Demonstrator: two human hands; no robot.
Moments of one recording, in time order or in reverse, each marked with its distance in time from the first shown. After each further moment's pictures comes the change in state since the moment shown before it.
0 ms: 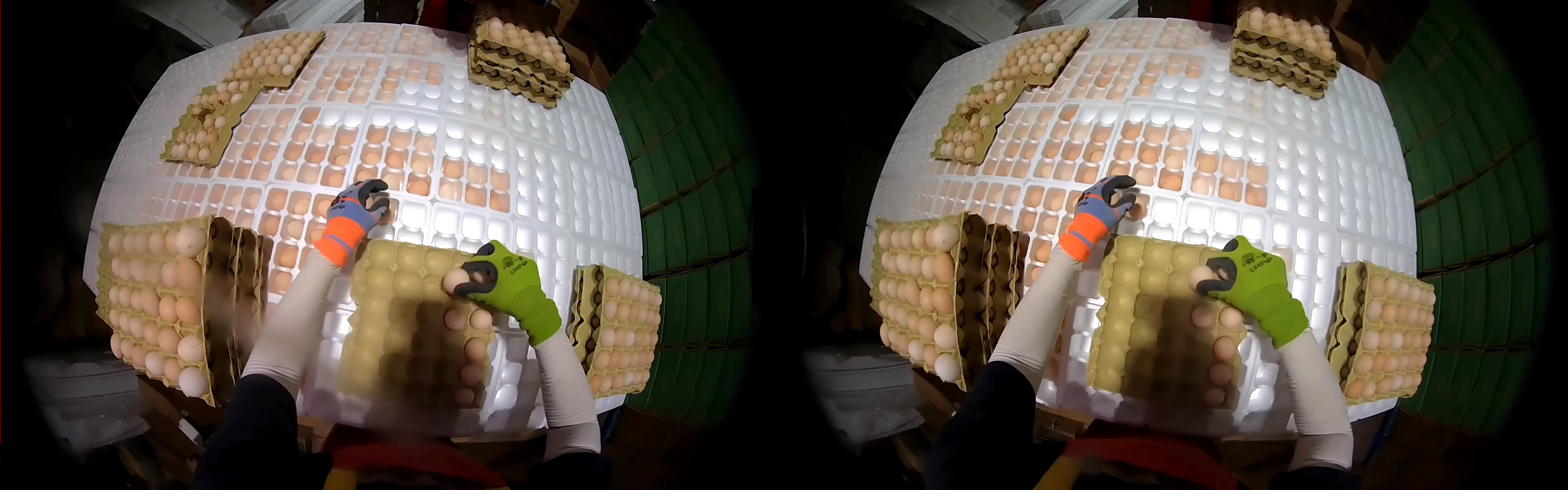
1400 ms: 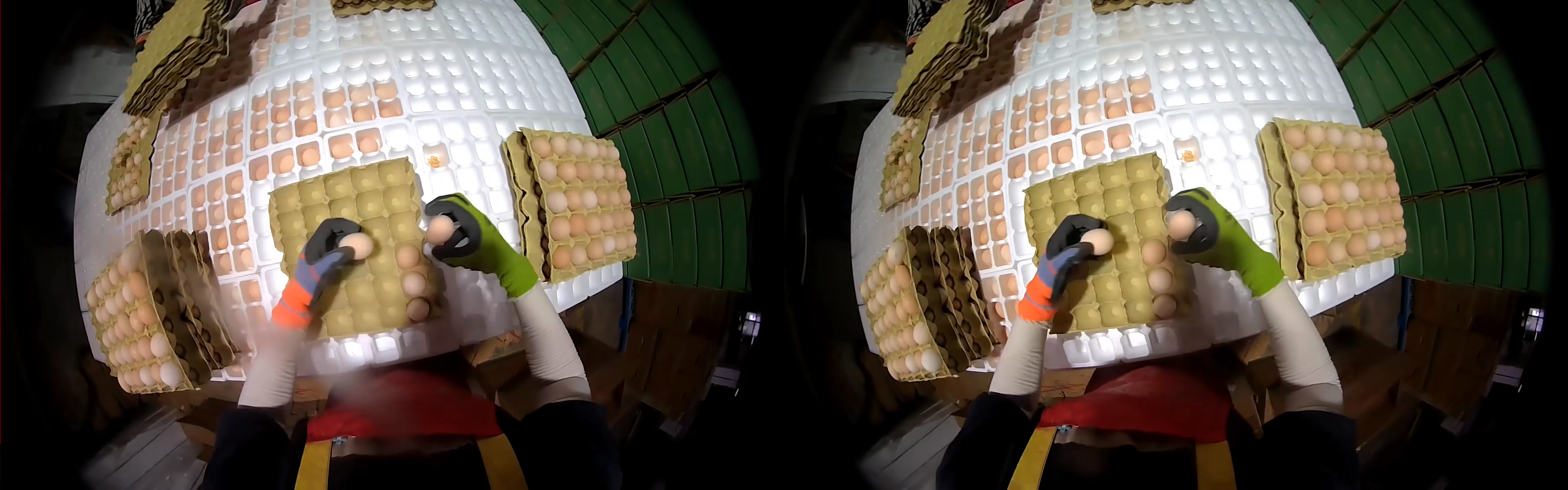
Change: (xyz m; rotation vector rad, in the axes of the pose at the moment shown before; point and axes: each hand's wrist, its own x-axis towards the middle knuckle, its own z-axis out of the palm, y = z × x) left_hand -0.162 0.141 0.034 -0.867 -0.504 -0.428; right_hand -0.121 0.076 0.051 0.606 0.383 -0.296
